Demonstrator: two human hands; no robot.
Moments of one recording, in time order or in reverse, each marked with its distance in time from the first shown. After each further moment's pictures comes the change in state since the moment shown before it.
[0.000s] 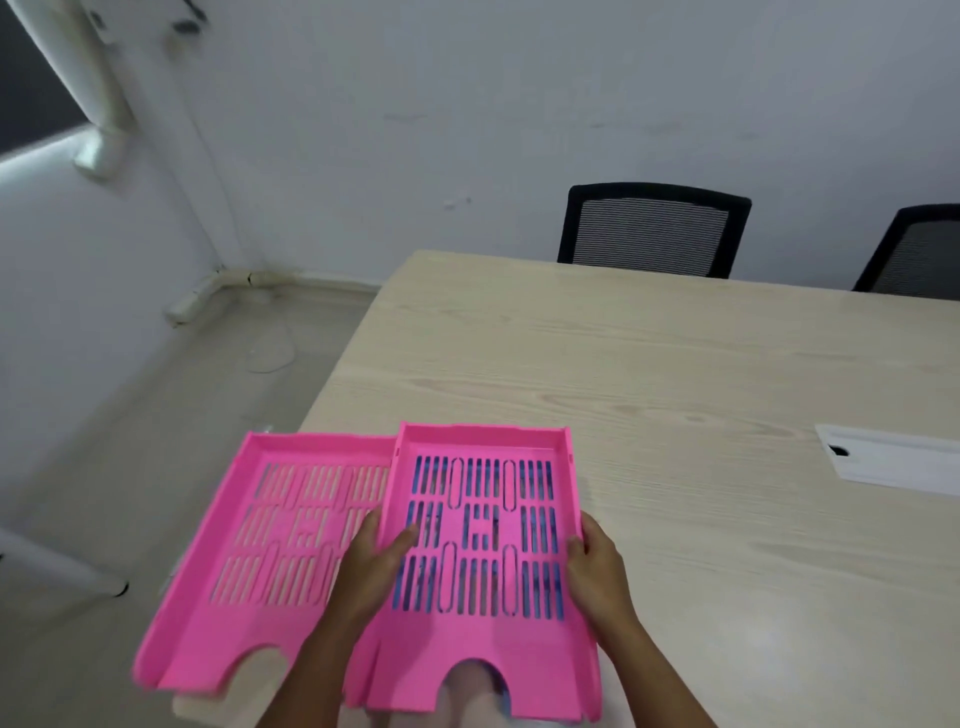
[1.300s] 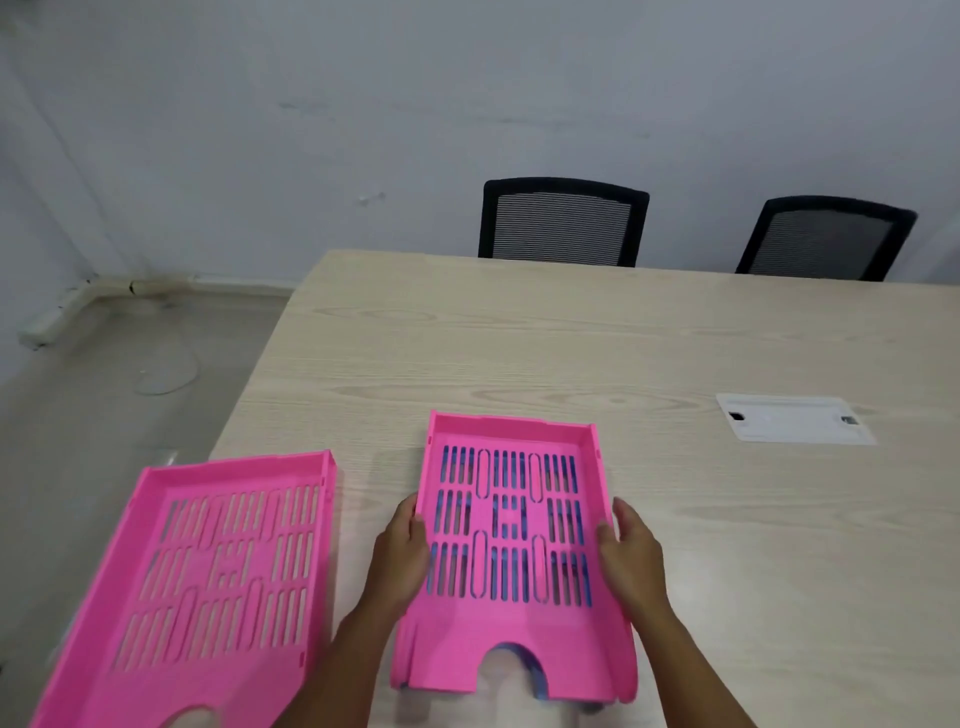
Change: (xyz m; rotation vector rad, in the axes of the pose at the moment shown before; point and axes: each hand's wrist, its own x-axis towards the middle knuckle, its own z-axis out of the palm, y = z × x) left_hand 0.015 0.037 0.083 0.077 -0.178 0.100; right_hand -0.003 0.012 -0.081 -0.032 0.307 0.131
